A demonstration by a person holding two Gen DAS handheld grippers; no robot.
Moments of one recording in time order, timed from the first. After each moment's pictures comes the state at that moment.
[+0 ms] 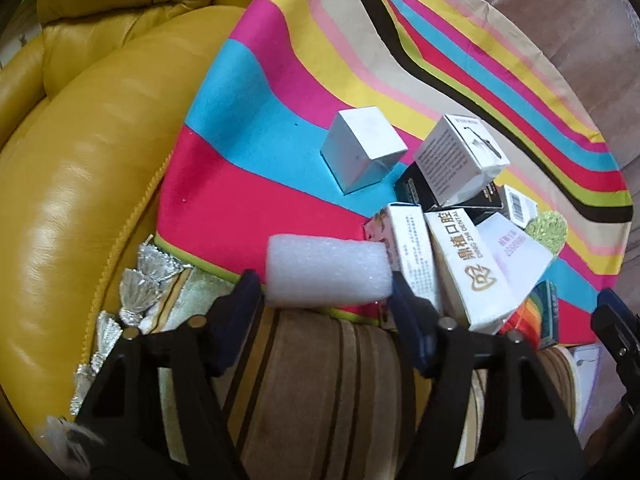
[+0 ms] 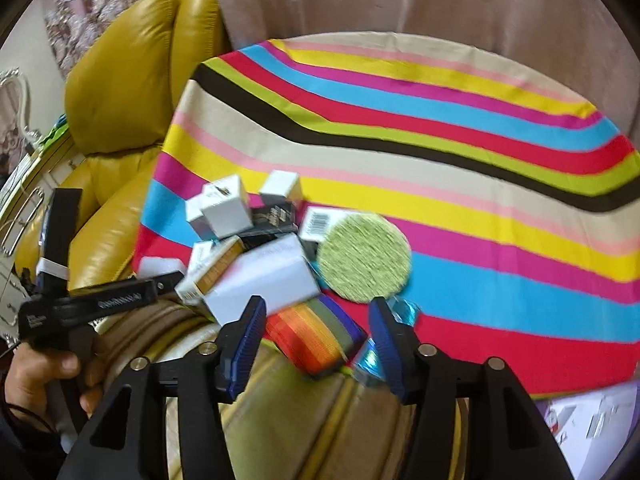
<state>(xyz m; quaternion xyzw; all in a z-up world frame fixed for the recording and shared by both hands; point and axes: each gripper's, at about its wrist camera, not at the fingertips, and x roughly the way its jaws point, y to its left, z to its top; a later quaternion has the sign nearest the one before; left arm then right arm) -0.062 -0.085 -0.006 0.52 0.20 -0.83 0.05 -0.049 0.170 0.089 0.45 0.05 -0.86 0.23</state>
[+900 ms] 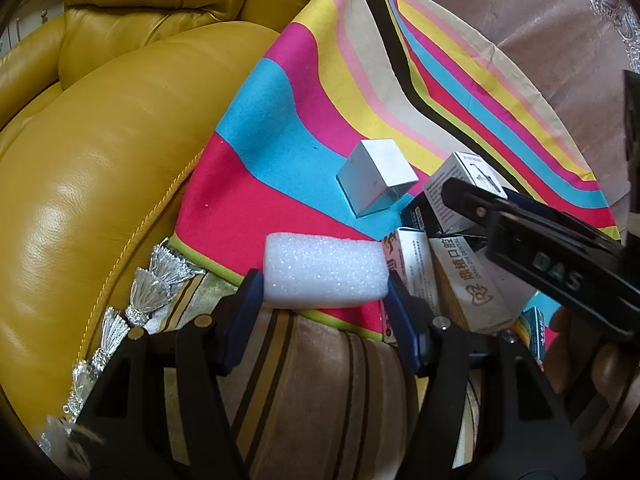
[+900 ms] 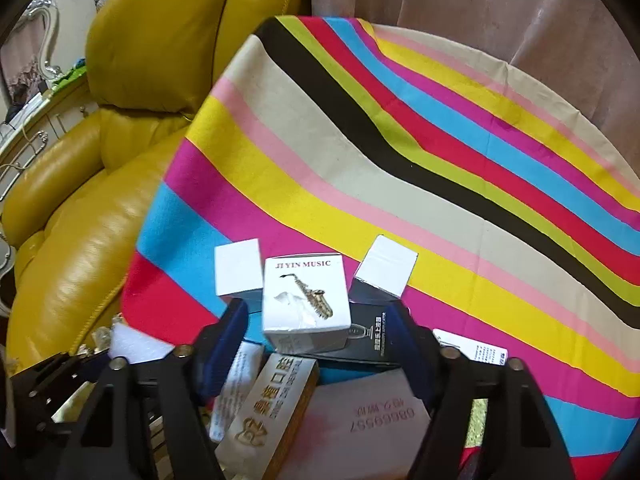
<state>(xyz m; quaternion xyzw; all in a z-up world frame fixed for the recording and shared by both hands) -0.051 -0.096 -0.005 0.46 0.24 -0.85 0.07 -0.122 0.029 0.053 0.44 0.14 -0.84 0.28</state>
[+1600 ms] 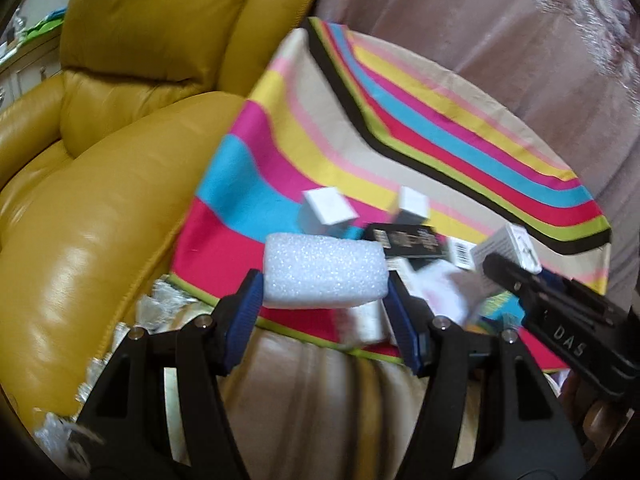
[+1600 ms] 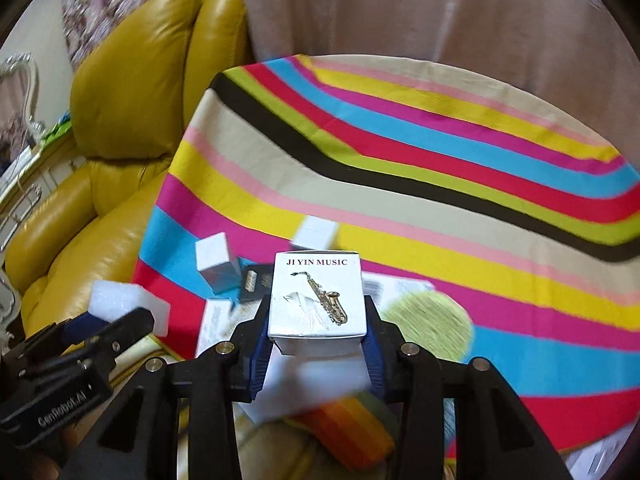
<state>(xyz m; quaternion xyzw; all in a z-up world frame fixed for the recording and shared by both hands) -0.030 -0.061 0.044 0.38 0.18 -0.91 0.06 -0.079 0.117 0.082 0.41 0.06 -0.88 0.23</state>
